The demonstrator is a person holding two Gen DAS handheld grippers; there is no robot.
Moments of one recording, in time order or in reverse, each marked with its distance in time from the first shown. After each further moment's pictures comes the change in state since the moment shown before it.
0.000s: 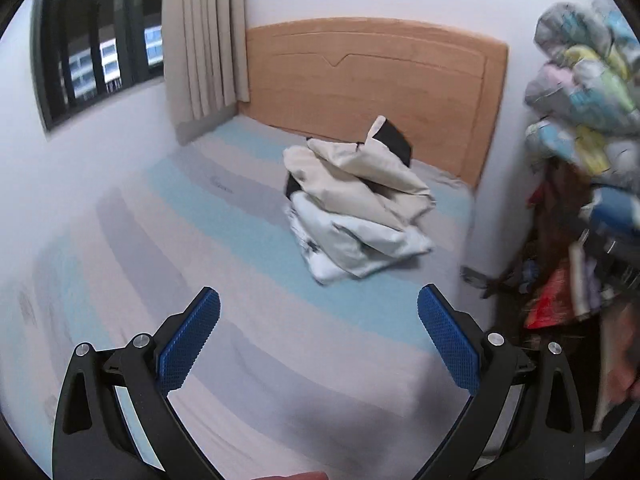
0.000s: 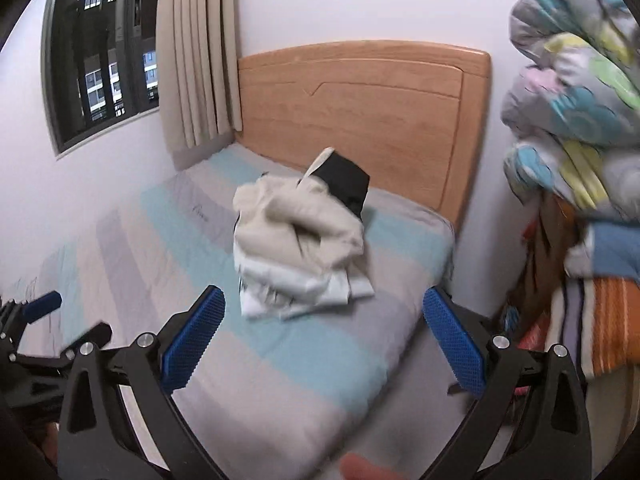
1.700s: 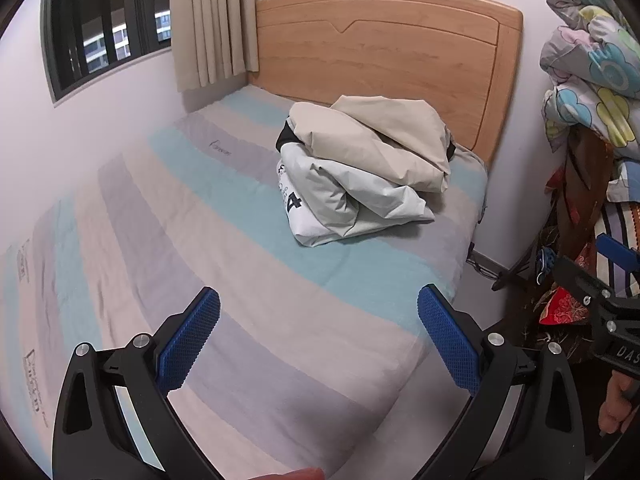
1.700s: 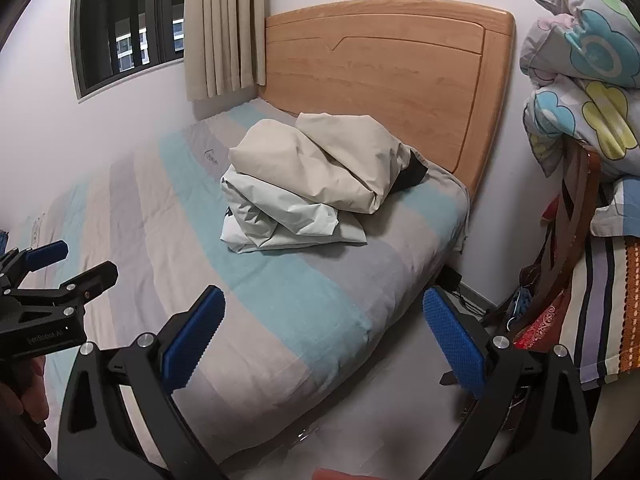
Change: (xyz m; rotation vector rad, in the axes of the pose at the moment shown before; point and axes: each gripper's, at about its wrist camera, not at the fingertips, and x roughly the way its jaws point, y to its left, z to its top) left arm 0.063 -0.069 -0.057 -0.031 0.058 0.099; right arm 0.062 -0.073 -0.085 -0.120 0.062 0.099
